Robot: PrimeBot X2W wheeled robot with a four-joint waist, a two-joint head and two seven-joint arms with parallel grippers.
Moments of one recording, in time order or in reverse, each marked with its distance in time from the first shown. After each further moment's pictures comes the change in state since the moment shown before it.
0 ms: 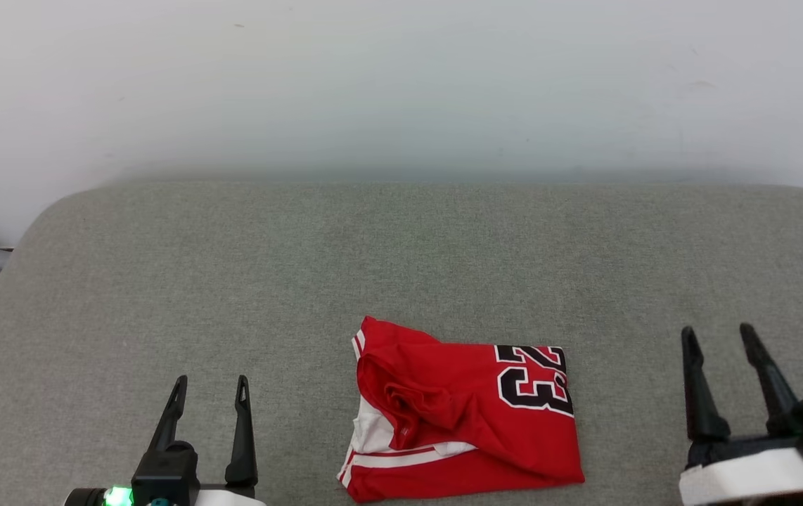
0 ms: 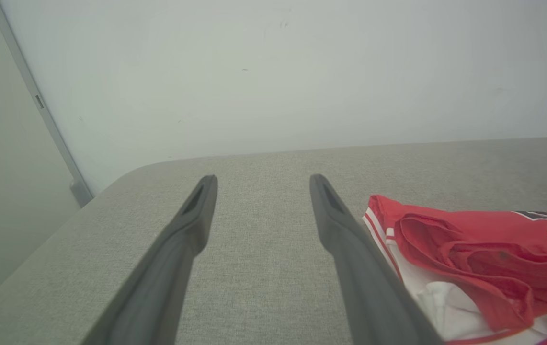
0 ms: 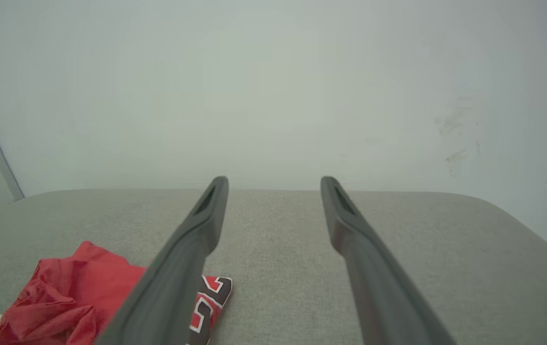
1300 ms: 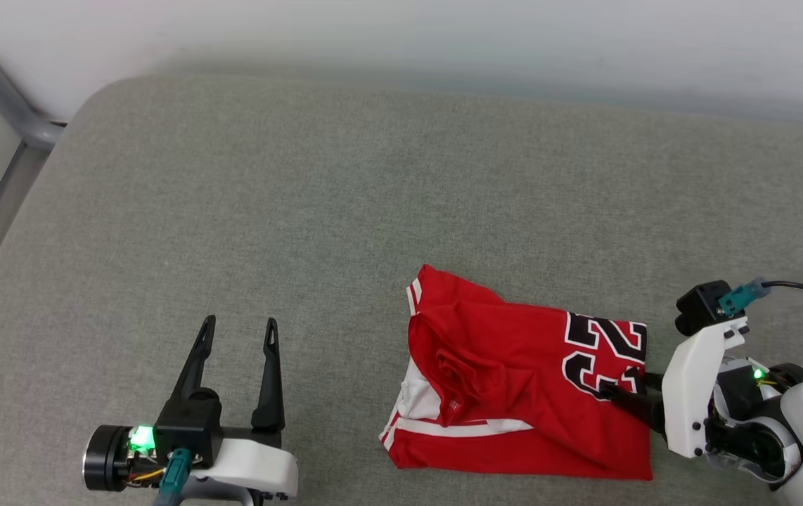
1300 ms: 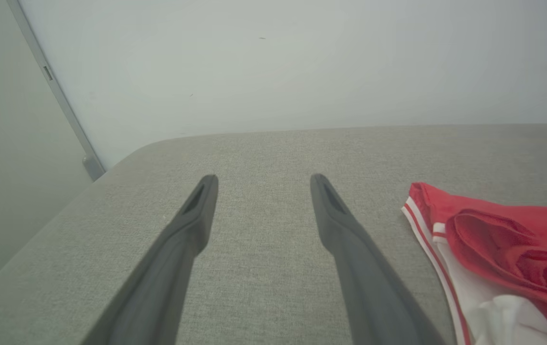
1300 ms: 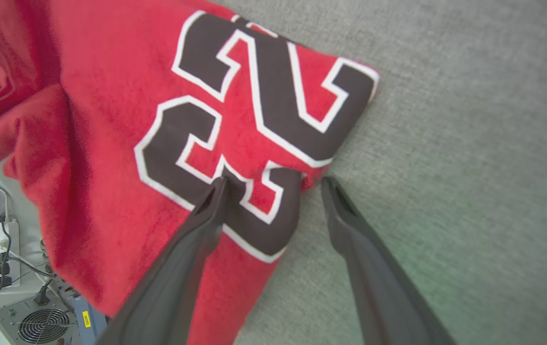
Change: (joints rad) left arm -0.124 -0.016 -0.048 0.005 0.000 -0.013 0.000; right arm -0.441 -0.402 0.502 0.305 0.661 0.000 0.946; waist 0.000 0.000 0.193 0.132
